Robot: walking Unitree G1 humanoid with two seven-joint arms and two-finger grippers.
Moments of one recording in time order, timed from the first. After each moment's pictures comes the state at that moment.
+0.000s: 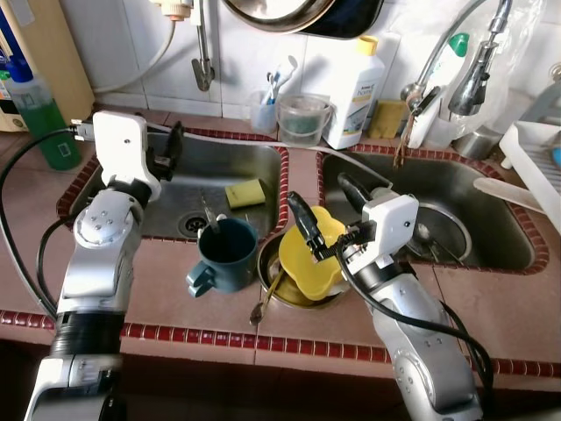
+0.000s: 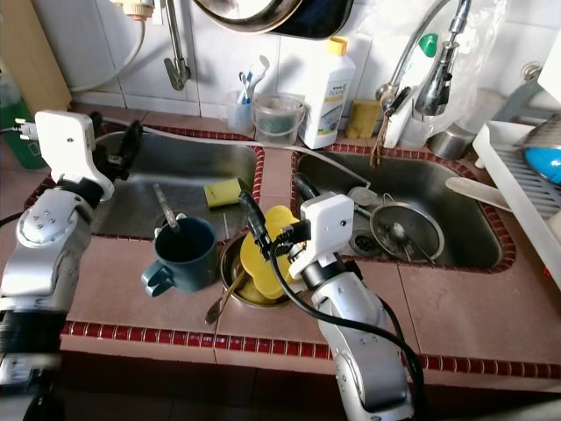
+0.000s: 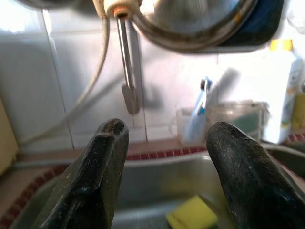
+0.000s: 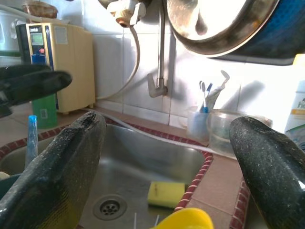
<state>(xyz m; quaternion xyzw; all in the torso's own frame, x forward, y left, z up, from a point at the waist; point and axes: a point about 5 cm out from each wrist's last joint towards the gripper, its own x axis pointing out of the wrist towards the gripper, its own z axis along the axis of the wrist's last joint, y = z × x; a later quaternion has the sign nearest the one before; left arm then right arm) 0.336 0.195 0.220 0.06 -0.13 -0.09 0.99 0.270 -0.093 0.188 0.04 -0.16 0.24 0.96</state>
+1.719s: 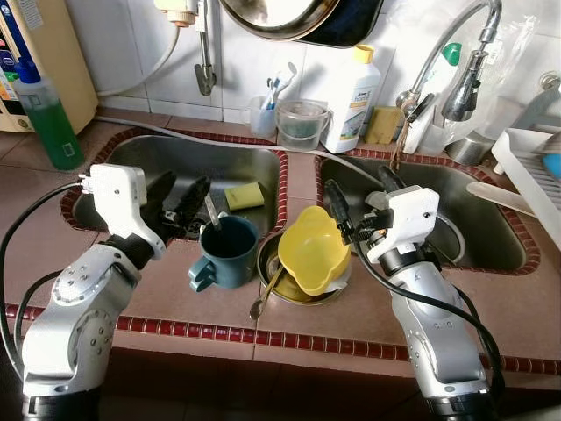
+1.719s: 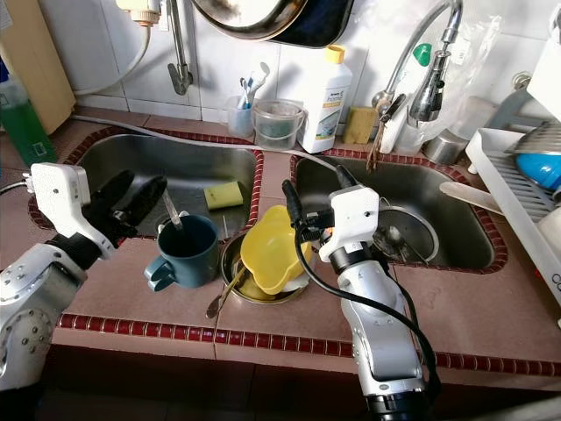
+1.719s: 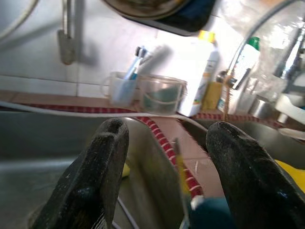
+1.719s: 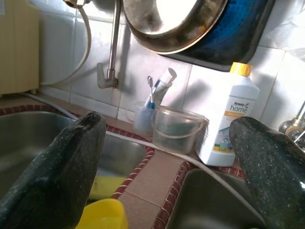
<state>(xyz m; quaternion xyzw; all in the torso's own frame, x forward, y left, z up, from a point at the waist) 0.283 0.178 0.199 -0.07 -0.05 -0.22 0.97 0.296 -0.124 0.176 -0.03 -0.17 0.16 0.97</state>
